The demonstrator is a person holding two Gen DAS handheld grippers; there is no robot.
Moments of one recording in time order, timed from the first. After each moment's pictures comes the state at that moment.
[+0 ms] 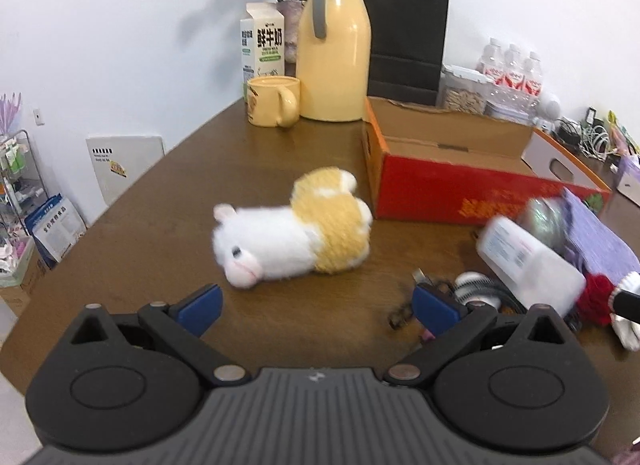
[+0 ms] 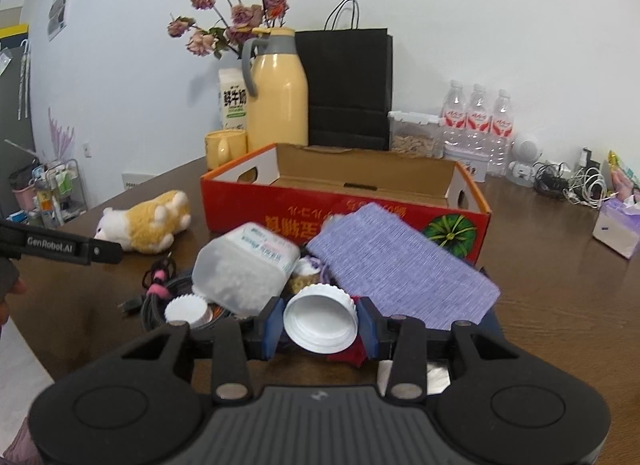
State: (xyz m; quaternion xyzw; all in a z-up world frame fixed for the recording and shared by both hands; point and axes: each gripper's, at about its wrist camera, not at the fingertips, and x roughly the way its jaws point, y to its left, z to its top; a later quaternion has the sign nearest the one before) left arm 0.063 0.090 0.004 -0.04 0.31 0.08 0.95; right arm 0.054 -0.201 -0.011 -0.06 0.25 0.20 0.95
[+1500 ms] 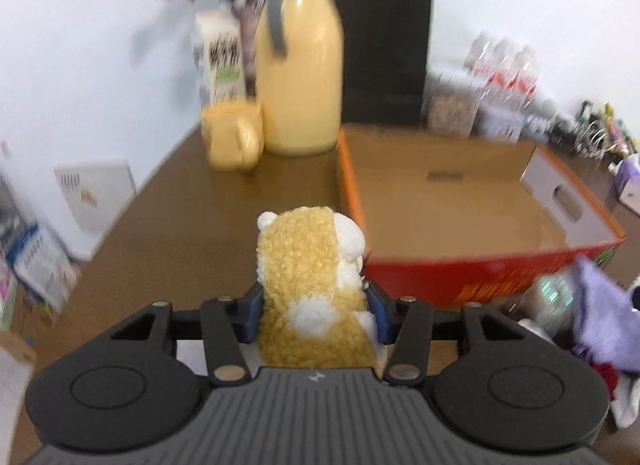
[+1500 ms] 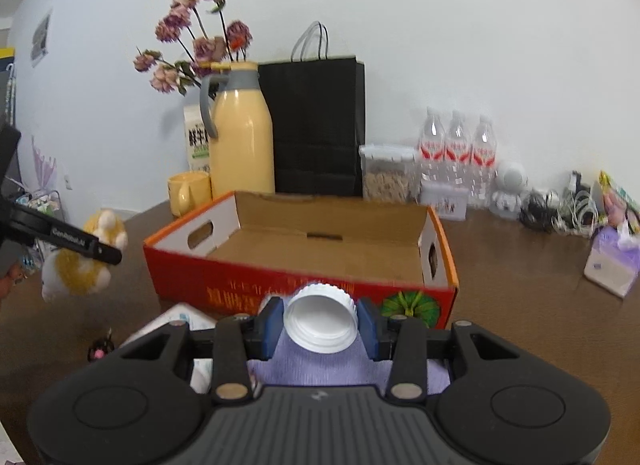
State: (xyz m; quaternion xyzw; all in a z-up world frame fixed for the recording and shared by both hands) left arm 0.159 0.077 0.050 -0.01 0.33 0.05 0.94; right arm 0.121 -0.222 0.019 -0.04 0.21 0.19 0.96
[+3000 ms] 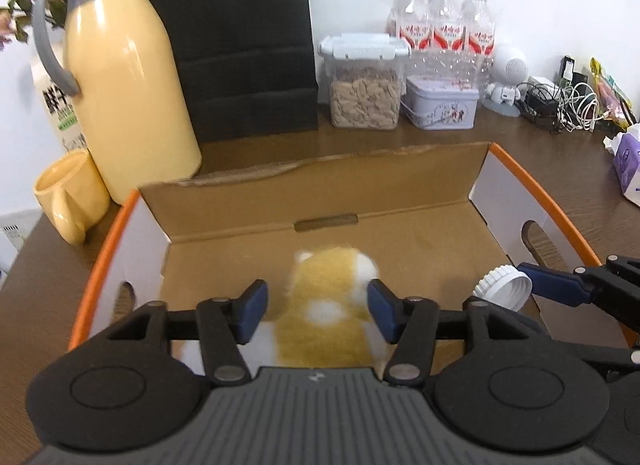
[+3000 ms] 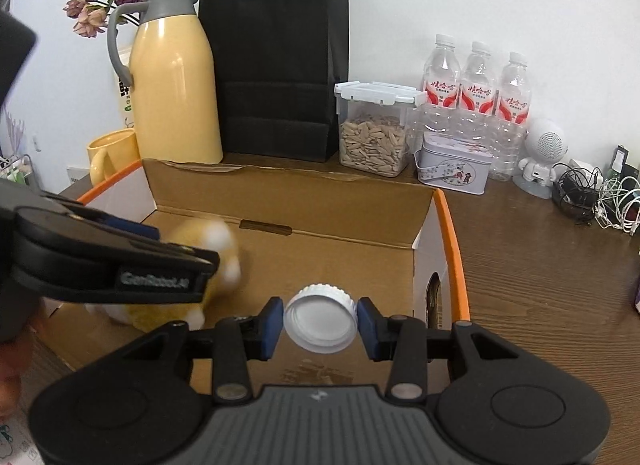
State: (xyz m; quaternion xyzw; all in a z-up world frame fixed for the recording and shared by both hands) left arm 0.327 -0.068 0.012 0.04 0.37 0.01 0.93; right arm 0.322 -0.209 -0.014 -0.06 0.31 0.18 0.93
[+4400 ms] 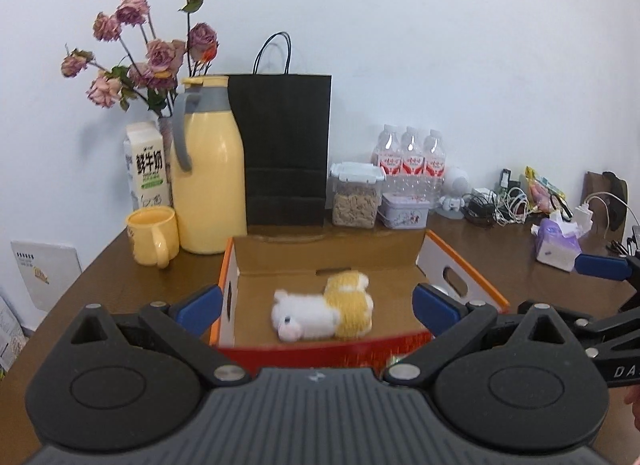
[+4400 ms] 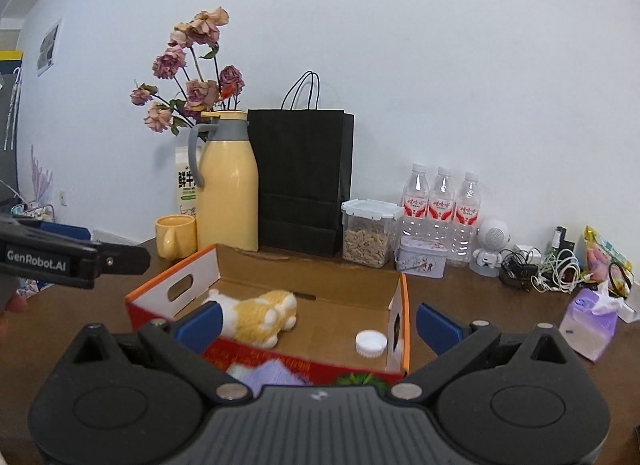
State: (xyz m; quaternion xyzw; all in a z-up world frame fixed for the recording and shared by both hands) left arm 0.114 -0.020 0.087 -0.01 0.20 -0.02 0.98; right arm 0.128 -0.252 0.069 -0.06 0.16 0.19 0.97
